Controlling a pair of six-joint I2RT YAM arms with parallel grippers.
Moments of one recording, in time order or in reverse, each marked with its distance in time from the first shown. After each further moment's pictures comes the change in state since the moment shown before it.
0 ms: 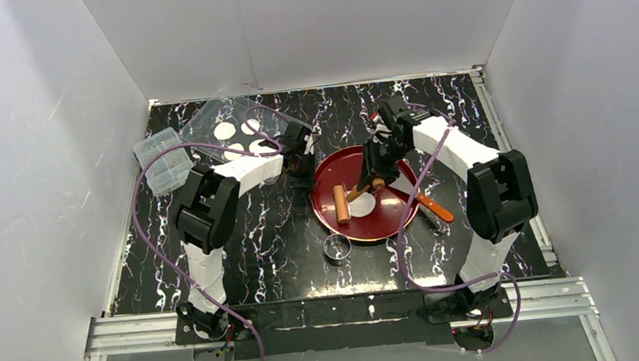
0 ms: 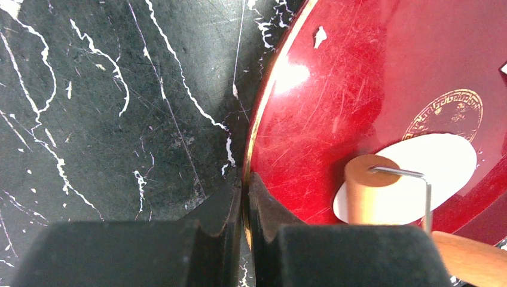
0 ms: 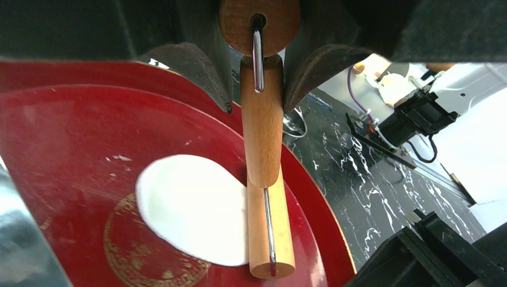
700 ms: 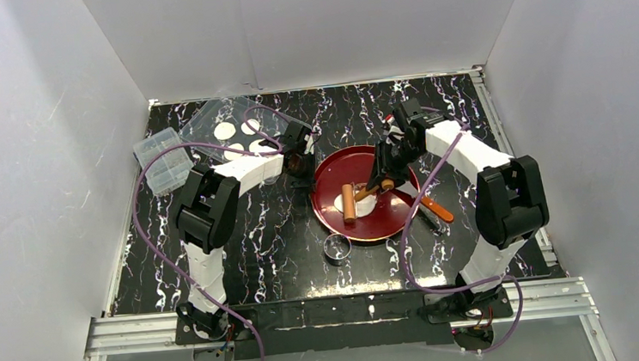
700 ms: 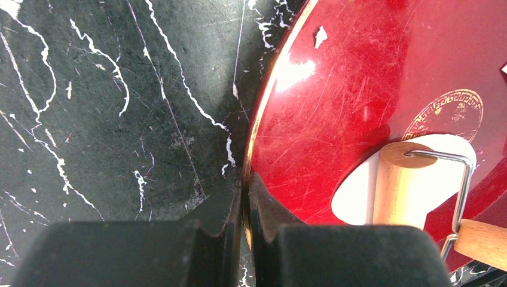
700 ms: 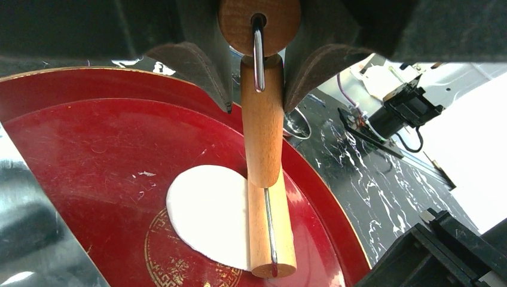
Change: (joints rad) left arm 0.000 0.003 0.006 -0.008 -0.001 0.001; right arm -0.077 -0.075 -0.099 0.026 -0.011 0.026
